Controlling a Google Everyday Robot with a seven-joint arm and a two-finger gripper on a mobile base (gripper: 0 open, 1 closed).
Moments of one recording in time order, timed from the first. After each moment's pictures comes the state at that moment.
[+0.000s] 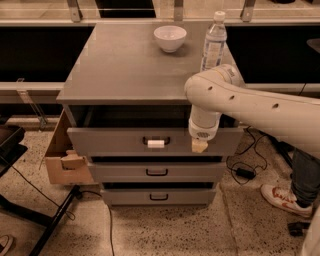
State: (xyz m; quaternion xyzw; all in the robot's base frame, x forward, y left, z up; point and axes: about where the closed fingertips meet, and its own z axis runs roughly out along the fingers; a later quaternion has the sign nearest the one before) arm 0.592 -0.133 0.671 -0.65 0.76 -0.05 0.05
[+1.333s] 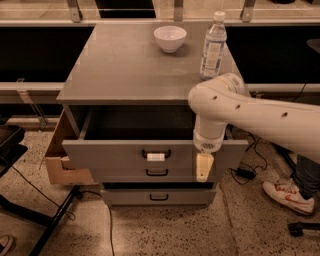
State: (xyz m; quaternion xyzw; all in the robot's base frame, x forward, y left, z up) arm 0.557 -0.144 0.665 -0.64 0.77 -0.03 0.02
